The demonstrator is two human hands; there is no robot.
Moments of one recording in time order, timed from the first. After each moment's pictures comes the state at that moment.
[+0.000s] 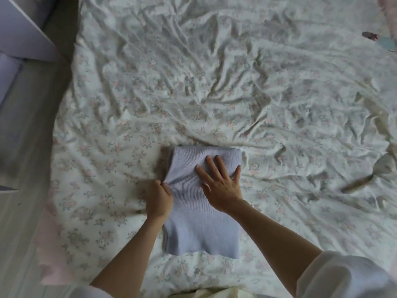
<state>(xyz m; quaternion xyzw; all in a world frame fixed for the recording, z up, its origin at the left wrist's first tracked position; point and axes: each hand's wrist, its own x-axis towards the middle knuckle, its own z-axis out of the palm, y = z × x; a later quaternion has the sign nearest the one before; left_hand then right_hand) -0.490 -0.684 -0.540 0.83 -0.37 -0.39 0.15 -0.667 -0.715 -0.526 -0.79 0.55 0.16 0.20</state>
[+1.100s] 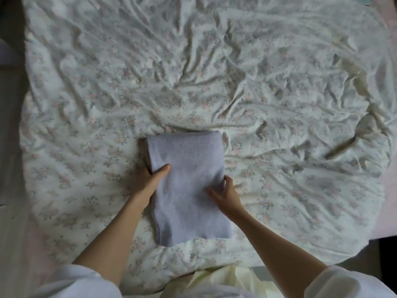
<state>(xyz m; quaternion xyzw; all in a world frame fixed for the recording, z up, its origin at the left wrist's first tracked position) -0.488 -0.710 -0.565 0.76 -0.26 -0.57 0.18 -0.706 -0.647 -0.534 -0.33 0.76 -0.11 0.55</state>
